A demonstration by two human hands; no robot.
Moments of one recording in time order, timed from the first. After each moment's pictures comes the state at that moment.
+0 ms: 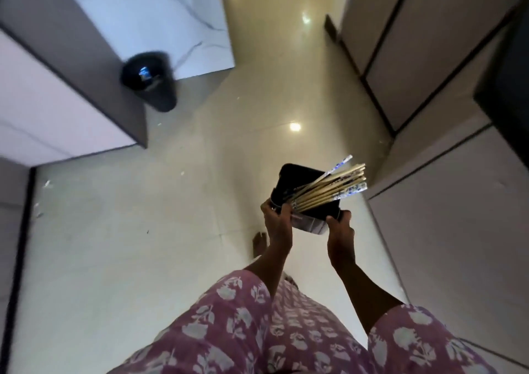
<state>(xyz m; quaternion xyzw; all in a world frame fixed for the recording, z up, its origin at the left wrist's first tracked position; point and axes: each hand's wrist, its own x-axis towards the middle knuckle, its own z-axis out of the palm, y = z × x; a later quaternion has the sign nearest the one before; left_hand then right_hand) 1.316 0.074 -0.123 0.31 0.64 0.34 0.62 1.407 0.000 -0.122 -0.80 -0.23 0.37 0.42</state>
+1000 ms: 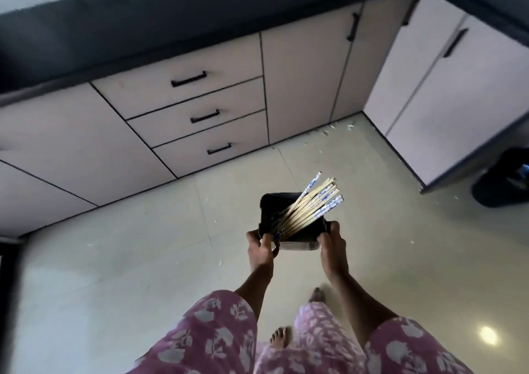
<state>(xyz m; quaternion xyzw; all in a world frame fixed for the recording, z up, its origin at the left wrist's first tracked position) 0.773 -0.046 -0.120 -0.17 0.69 0.66 0.24 0.848 0.078 -0.103 -0.42 -0.72 0.54 0.09</state>
